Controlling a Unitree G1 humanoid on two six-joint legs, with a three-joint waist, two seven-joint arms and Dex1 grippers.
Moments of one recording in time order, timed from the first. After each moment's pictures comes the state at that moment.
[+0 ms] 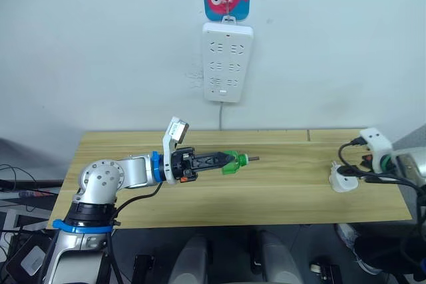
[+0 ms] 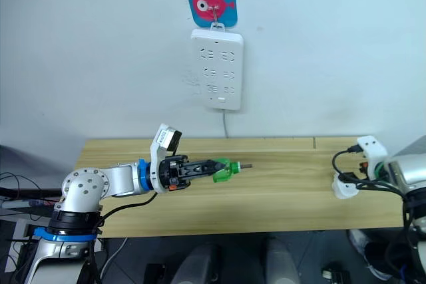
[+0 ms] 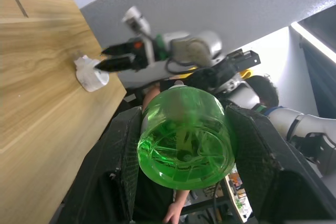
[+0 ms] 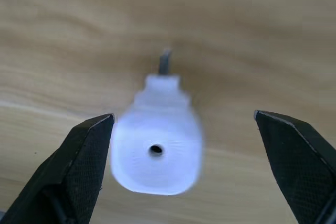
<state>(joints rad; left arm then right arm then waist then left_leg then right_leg) -0.42 0.52 0.04 -0.09 -1.23 1.14 -0.72 -0.52 -0.98 0.11 0.31 0.30 1.01 0.73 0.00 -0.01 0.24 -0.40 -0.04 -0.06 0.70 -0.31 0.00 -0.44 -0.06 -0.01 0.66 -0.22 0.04</state>
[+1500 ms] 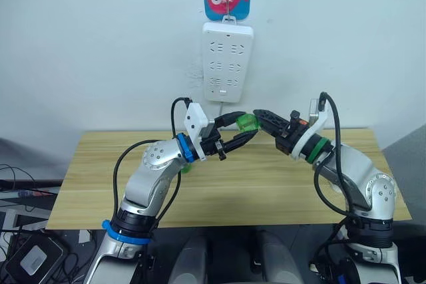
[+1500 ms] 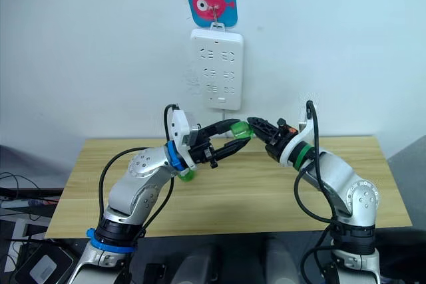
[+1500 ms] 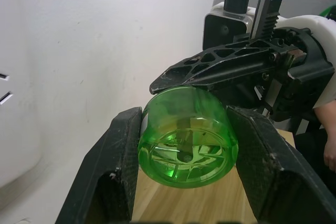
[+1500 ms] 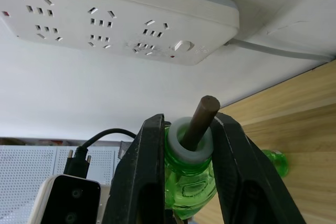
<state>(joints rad) -0.40 0.31 -0.16 -0.19 -0.42 0.25 -0.80 -0.36 -0.23 -0.17 -0.33 1.95 0.82 -0.61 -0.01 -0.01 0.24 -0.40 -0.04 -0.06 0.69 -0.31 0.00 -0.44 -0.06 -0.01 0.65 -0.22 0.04</state>
